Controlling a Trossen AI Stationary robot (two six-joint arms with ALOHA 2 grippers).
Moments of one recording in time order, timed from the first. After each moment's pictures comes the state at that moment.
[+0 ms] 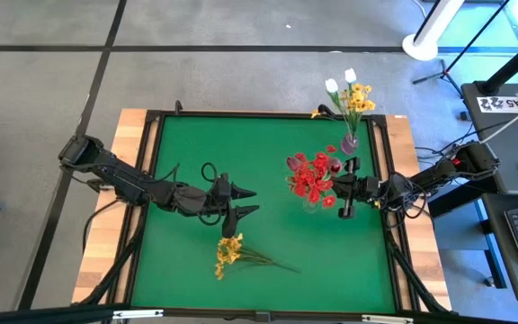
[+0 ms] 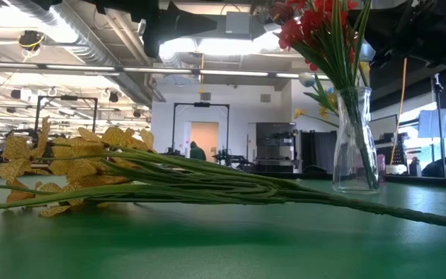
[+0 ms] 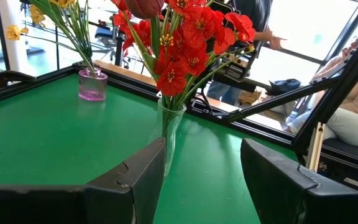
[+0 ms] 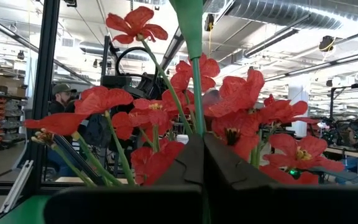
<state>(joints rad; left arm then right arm) -0.31 1.41 0.71 0.55 -0.51 -0.36 0.27 1.12 0.02 1.57 0.35 -0.27</state>
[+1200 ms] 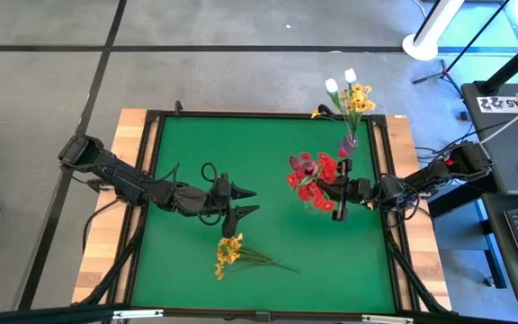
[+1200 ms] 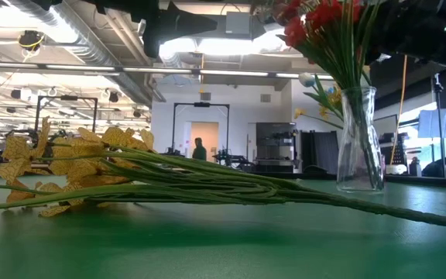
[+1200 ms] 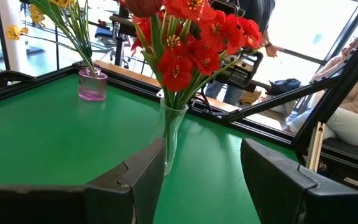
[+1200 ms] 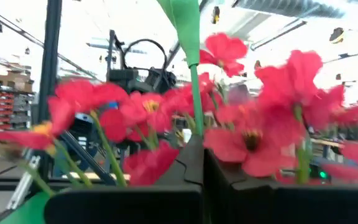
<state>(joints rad) -0.31 1.41 0.71 0.55 -0.51 -0.36 0.27 1.23 0.09 1.57 0.34 -0.24</state>
